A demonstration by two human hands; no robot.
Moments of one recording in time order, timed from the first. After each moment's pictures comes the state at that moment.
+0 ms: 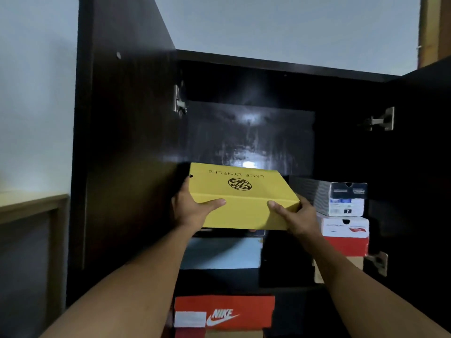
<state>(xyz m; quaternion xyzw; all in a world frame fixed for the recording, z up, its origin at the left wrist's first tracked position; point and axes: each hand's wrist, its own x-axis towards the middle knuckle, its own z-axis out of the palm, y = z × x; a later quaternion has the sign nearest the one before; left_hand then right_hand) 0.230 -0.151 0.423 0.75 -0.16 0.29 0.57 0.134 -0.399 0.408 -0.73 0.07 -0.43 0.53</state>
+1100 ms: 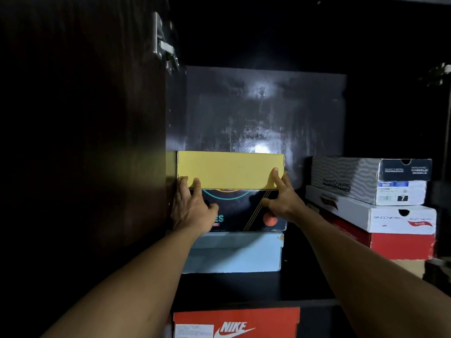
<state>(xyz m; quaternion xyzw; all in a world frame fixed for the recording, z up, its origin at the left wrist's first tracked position) 0.356 -0.199 0.368 0.90 -0.13 0.30 0.29 0.305 -0.437 0.391 -0.90 0.07 -0.30 0.30</state>
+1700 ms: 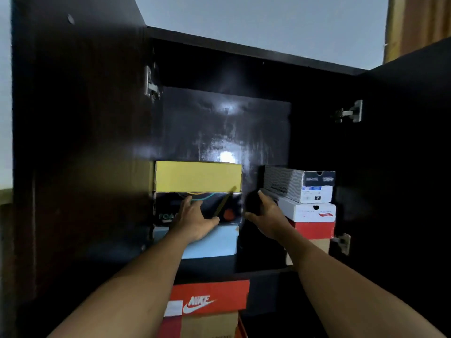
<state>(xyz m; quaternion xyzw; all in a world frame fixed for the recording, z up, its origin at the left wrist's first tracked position) 0.236 -0.202 0.381 0.90 -0.26 0.13 0.34 0.135 -0.405 0.387 -0.89 0.12 -0.30 0.32</state>
